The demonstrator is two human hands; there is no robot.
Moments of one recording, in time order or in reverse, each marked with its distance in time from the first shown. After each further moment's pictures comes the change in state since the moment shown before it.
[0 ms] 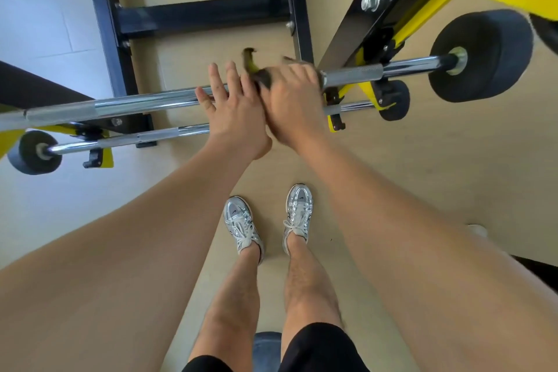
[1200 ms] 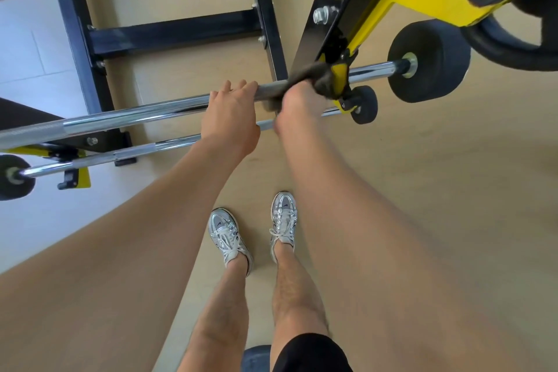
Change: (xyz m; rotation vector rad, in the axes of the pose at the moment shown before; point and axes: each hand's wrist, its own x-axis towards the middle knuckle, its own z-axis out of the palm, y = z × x) left_hand -0.013 0.034 -0.034 -0.246 0.174 0.223; right_hand 0.011 0.016 -0.044 1.454 0.197 1.564
